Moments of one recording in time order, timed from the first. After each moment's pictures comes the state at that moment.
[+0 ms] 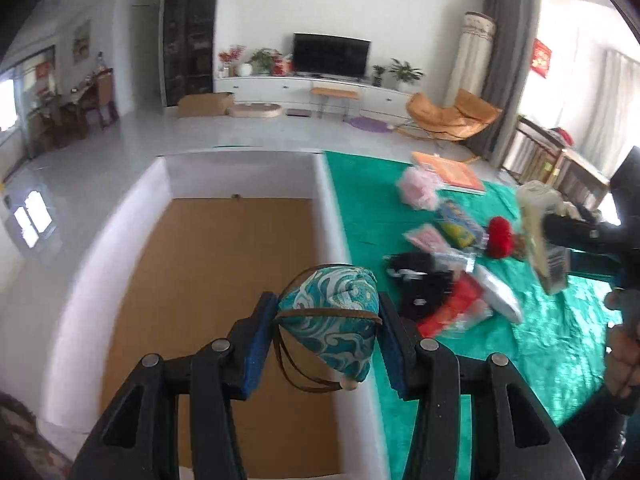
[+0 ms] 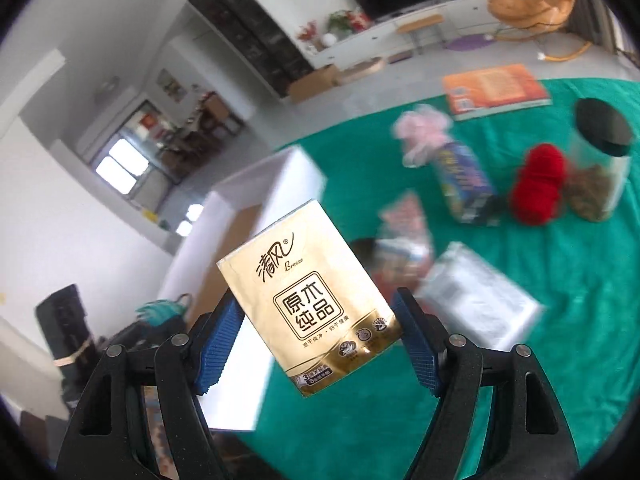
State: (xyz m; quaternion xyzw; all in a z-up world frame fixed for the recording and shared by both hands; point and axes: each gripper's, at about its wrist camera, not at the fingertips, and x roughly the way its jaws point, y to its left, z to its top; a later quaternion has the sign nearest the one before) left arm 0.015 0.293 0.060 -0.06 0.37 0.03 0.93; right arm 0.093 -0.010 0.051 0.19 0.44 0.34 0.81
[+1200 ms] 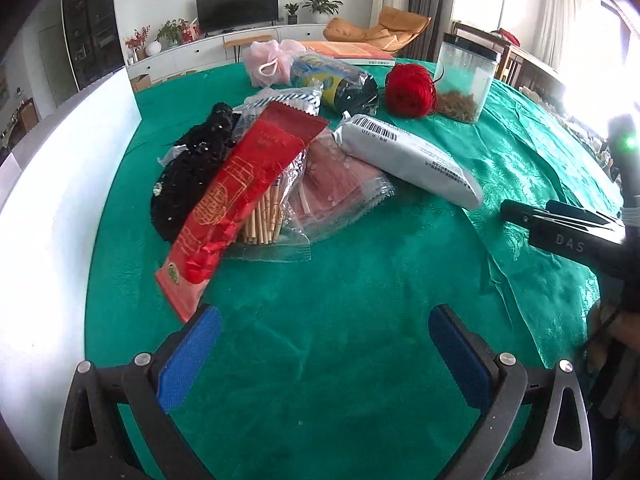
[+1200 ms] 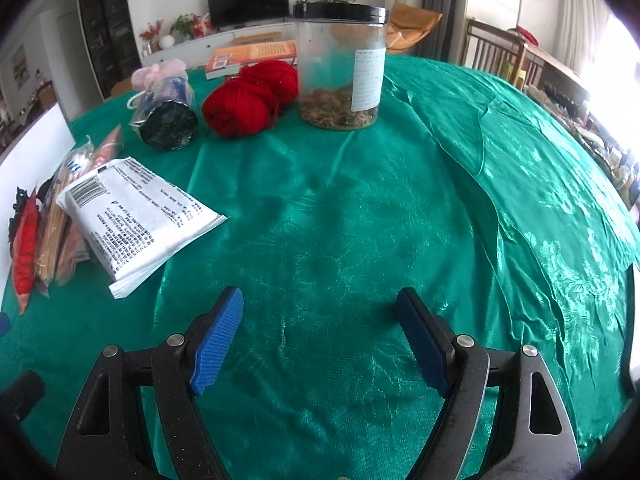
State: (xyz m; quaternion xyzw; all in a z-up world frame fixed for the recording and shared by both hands) left arm 0.077 0.040 -0.105 0.03 0.46 -0.11 0.88; right arm 0.057 -0.171 -0.100 0.03 0.45 -0.05 0.89
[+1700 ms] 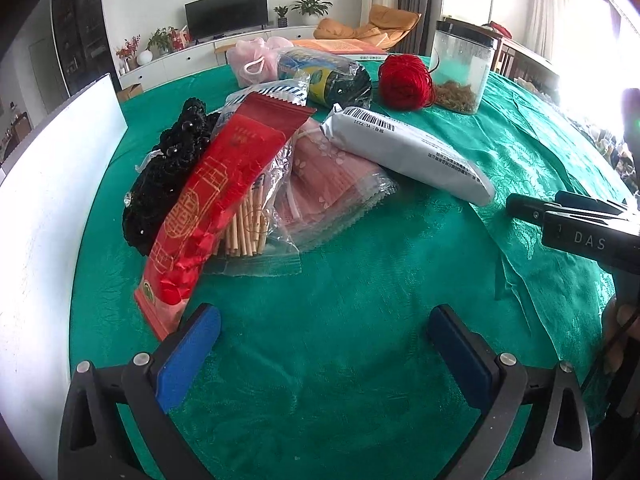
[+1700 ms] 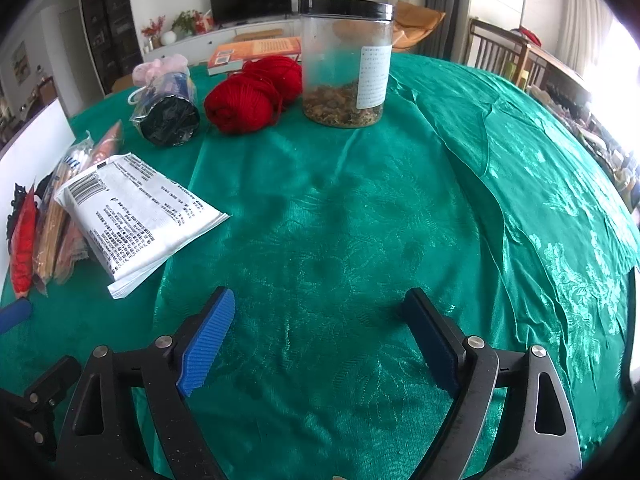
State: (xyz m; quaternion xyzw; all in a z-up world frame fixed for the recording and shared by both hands) left arm 0.076 0.039 -0.108 0.05 0.45 -0.12 0.89; right arm 0.057 -0.168 -0.105 0.02 0.45 -0.05 0.89
